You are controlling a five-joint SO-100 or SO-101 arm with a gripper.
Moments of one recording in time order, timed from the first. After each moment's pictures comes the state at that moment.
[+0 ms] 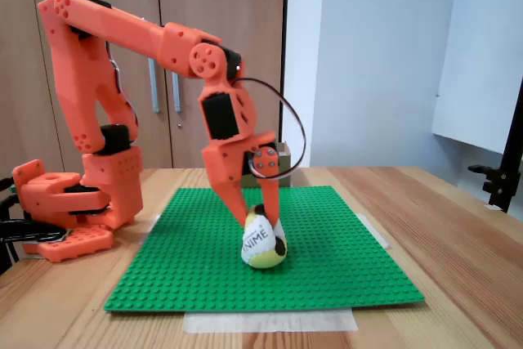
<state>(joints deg) 14.5 105.0 119.4 54.9 -11.1</state>
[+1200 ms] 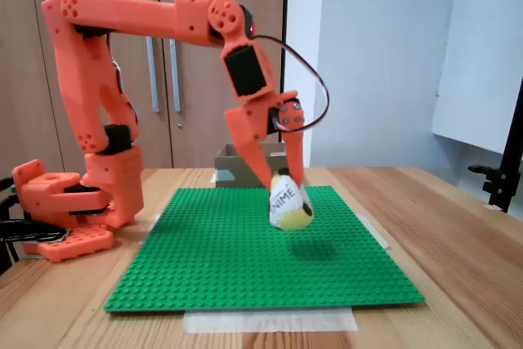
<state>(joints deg) 10.3 104.7 102.5 62.6 -8.1</state>
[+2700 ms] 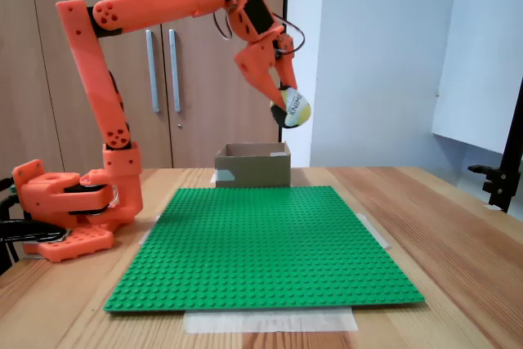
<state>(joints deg) -26.5 104.8 78.3 71.5 -5.5</state>
